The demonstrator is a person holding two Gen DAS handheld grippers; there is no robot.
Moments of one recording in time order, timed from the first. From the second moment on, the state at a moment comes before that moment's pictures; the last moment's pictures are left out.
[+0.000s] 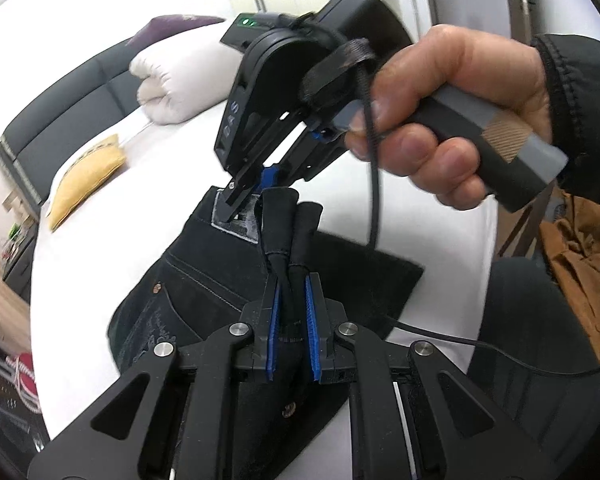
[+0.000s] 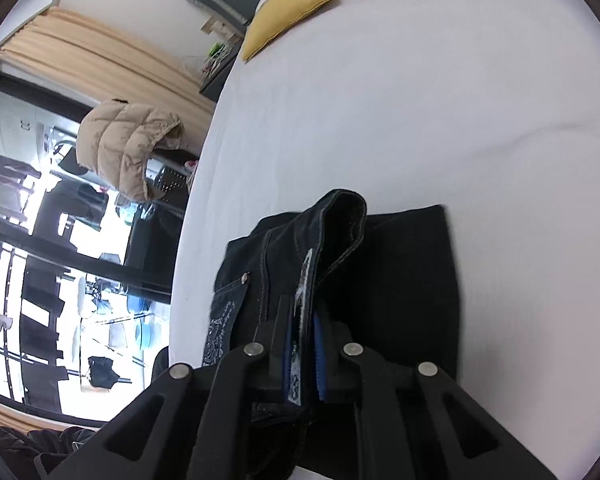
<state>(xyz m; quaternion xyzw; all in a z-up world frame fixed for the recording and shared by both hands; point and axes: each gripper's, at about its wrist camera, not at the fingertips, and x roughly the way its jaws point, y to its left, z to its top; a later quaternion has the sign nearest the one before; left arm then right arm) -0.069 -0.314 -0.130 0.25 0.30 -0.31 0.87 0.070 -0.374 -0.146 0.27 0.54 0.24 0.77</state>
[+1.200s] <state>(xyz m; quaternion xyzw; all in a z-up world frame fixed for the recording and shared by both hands) 0.078 -0.121 -0.159 -0.18 0.49 -0.34 0.78 0.007 -0.420 -0.166 0.38 0.47 0.19 0.77</state>
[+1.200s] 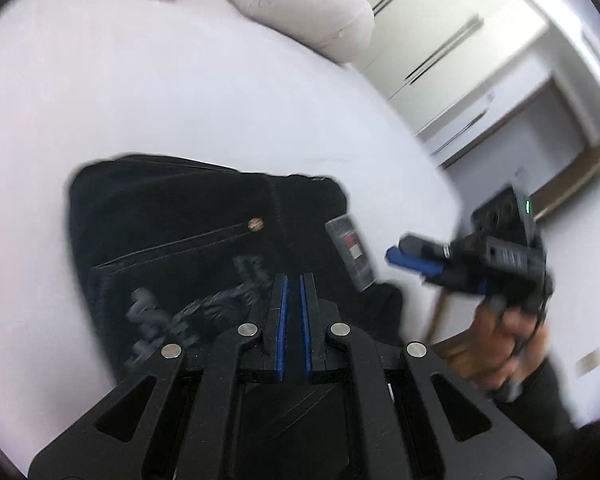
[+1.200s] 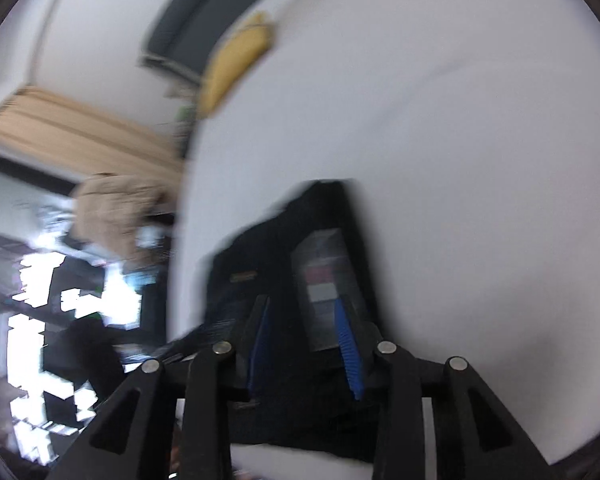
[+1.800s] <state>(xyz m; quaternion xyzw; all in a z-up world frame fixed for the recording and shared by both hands) 0.023 -0.081 -0.207 -0.19 0.50 -0.38 0.75 -0.002 -0.410 -0.242 0.43 0.49 0.22 0.73</state>
